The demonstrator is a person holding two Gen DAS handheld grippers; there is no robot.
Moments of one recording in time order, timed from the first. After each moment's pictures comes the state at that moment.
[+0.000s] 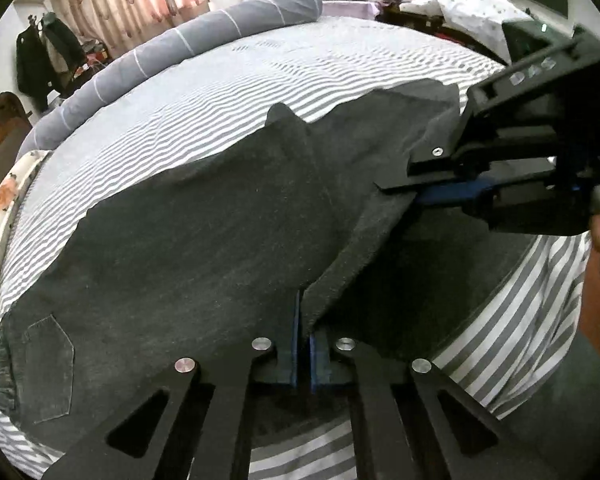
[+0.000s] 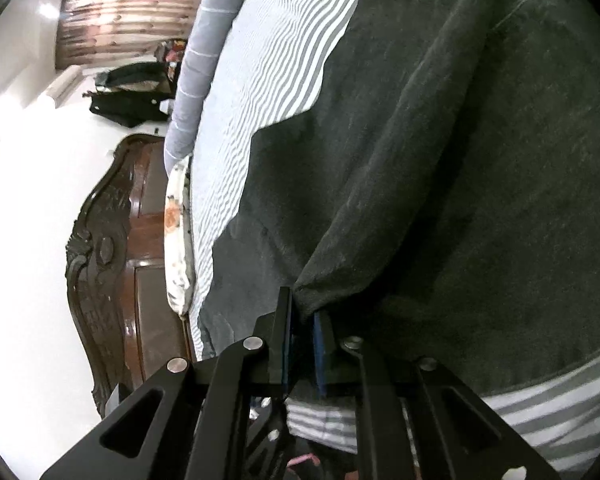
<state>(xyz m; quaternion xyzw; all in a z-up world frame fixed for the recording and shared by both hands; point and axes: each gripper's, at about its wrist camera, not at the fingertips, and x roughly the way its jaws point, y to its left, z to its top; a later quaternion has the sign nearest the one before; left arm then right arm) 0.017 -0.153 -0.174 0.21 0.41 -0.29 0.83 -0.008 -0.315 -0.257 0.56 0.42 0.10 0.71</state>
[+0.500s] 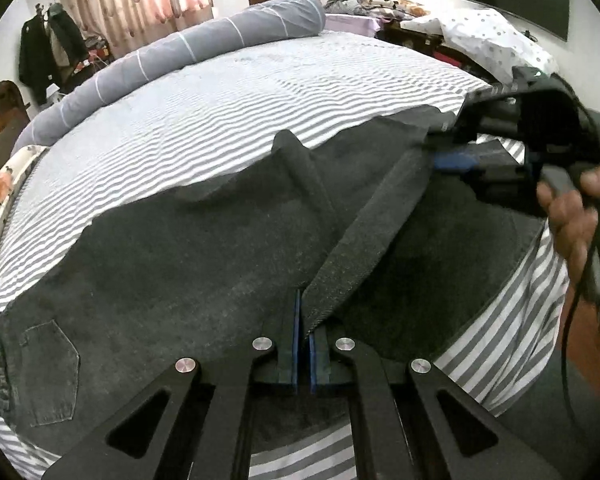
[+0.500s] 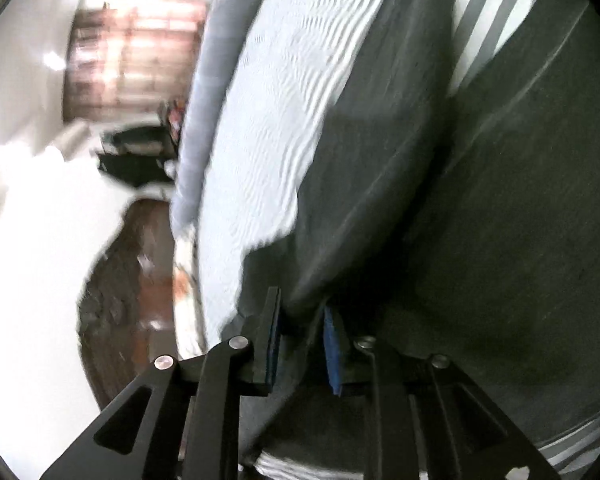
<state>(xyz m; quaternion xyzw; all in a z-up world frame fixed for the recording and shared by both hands) 0.020 -0.142 -0.153 0.18 0.41 -0.31 0.84 -0.011 -0.383 -0.261 0.61 0.33 0.04 0.72</state>
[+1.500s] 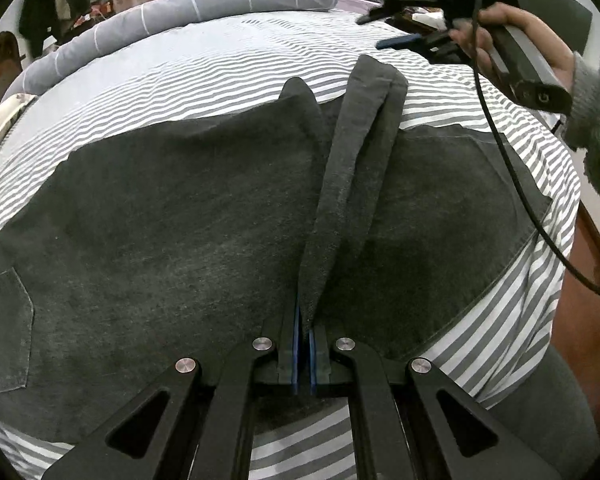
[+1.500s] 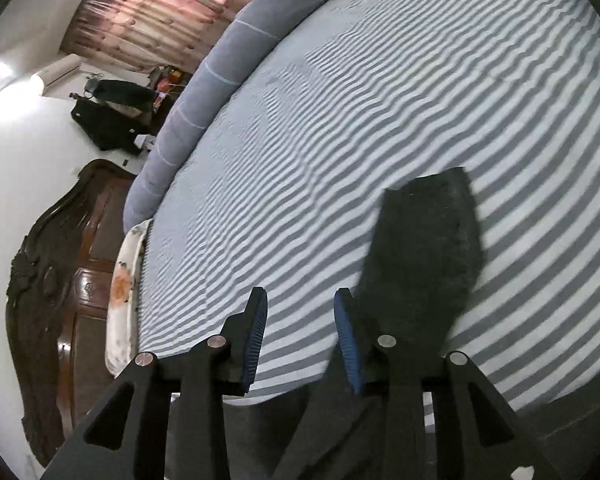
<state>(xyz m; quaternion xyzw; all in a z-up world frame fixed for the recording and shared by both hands) 0.037 -0.123 -0.187 0.13 0.47 -0.31 0.81 0.120 -0.435 -0.185 0.45 0.39 0.00 0.81</state>
